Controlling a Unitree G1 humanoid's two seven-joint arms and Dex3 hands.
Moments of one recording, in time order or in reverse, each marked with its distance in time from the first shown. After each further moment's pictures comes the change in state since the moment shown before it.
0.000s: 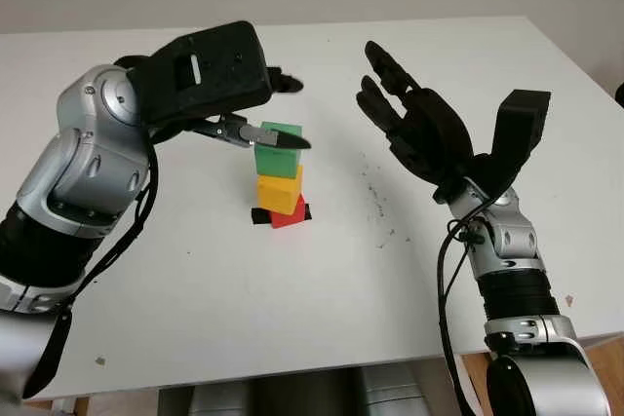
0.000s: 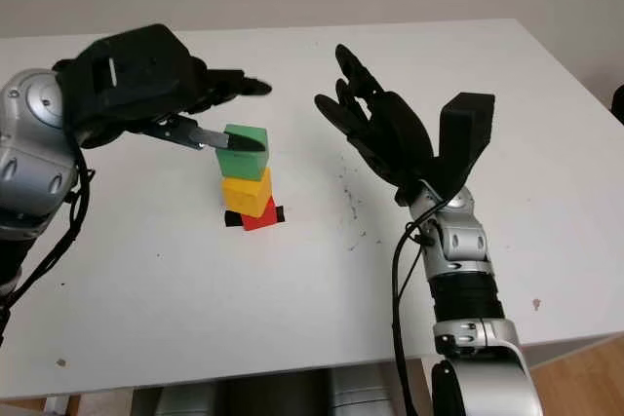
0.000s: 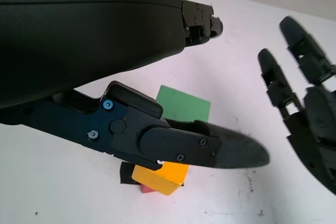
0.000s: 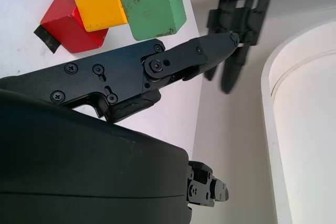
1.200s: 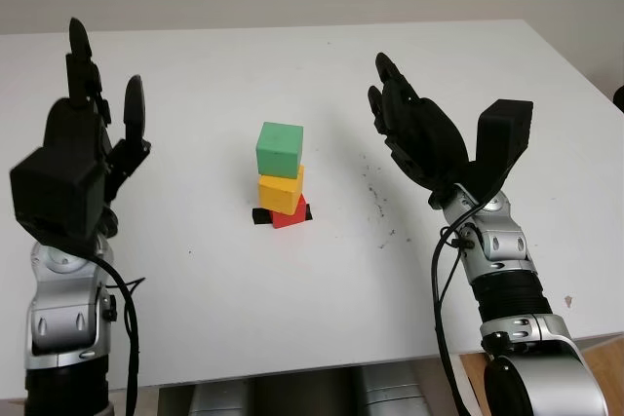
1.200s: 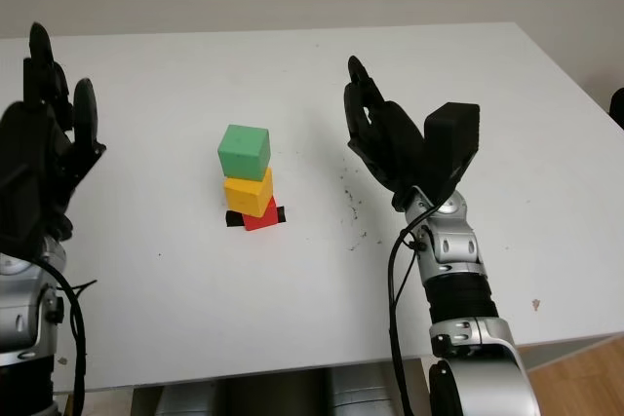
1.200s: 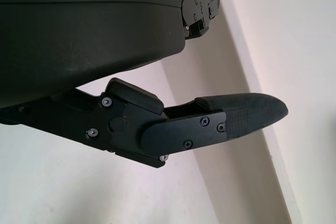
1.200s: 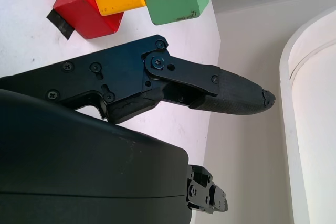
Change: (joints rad) left arm 0.661 -0.441 0.536 0.067 -0.199 -0.597 0.846; right arm -0.001 0.020 0.022 0.093 -0.073 -0.079 -0.066
